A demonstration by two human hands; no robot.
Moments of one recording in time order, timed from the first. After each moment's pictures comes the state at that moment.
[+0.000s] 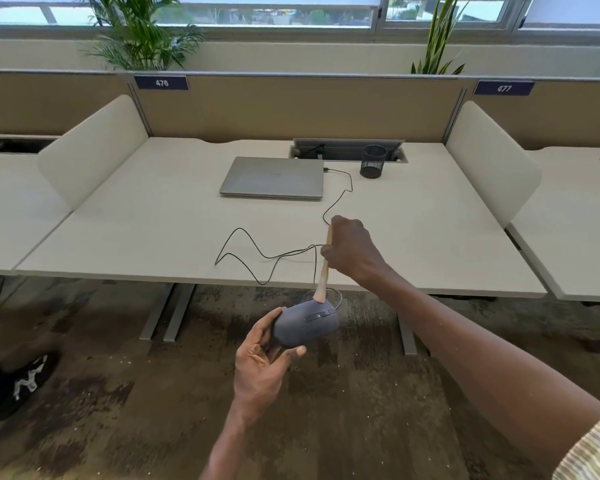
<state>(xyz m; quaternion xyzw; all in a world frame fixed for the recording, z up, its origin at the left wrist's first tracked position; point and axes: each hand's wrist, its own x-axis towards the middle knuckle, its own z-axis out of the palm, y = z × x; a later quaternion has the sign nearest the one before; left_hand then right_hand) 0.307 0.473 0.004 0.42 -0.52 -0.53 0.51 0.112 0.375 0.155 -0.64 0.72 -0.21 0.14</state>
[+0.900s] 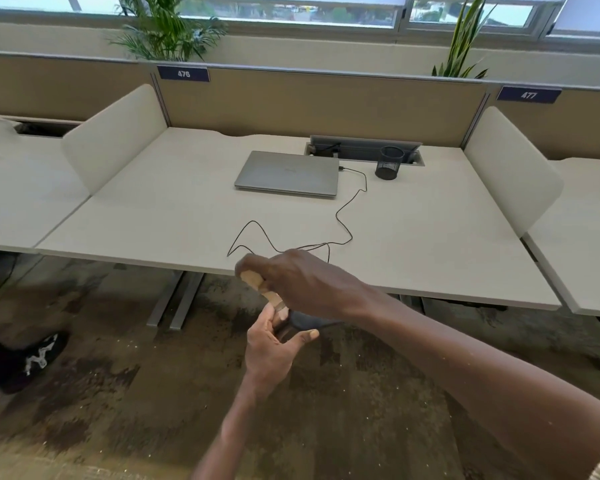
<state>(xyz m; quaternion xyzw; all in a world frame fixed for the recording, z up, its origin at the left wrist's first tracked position) 0.301 0.464 0.023 0.51 -0.56 -0.47 0.45 0.186 0.424 0.168 -0.91 0.36 -0.18 0.08</state>
